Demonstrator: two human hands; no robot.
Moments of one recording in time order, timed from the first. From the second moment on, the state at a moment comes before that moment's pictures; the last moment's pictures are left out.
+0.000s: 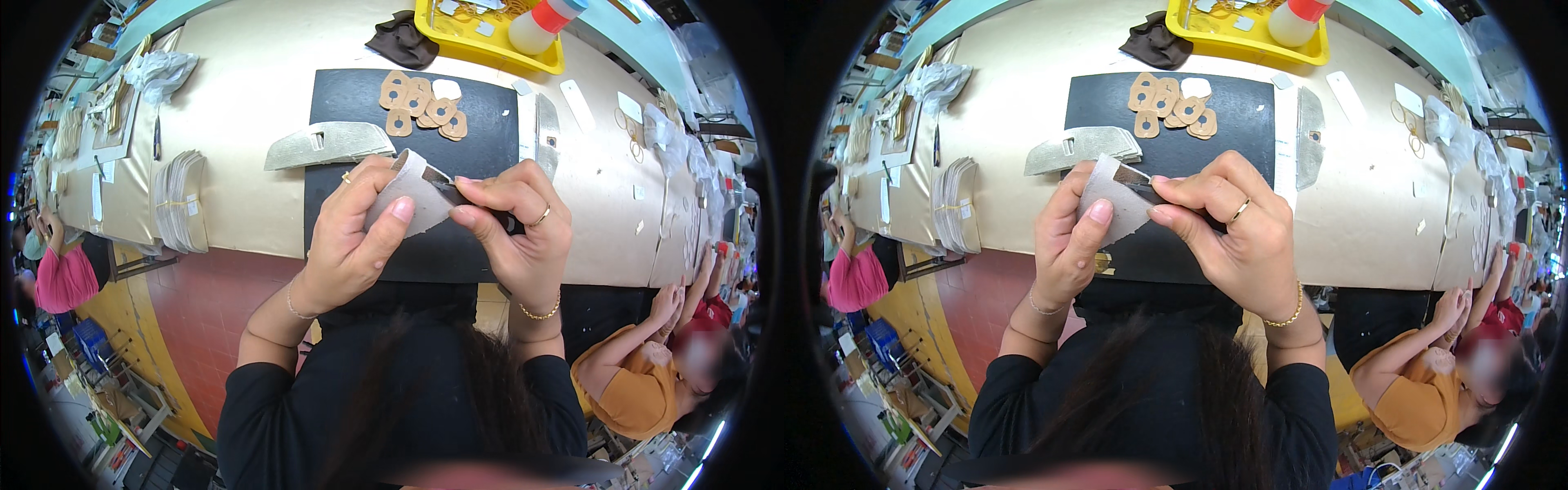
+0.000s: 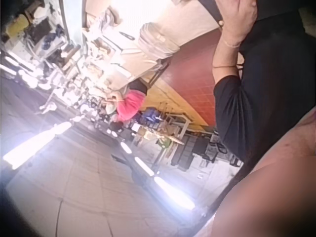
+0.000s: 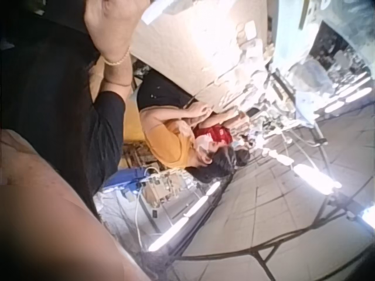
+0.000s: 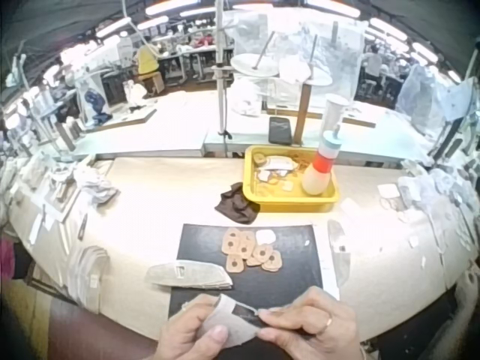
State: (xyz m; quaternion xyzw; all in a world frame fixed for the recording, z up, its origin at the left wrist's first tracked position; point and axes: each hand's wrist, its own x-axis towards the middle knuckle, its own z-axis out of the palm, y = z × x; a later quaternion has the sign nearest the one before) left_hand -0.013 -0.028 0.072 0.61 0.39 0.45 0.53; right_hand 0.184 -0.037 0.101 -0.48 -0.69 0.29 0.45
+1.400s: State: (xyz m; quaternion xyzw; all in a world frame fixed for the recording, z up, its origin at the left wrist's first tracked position) left_hand -0.019 -0.020 0.074 0.74 0.30 0.45 0.41; right_hand 0.211 -0.033 0.095 -0.43 -0.55 0.58 0.42
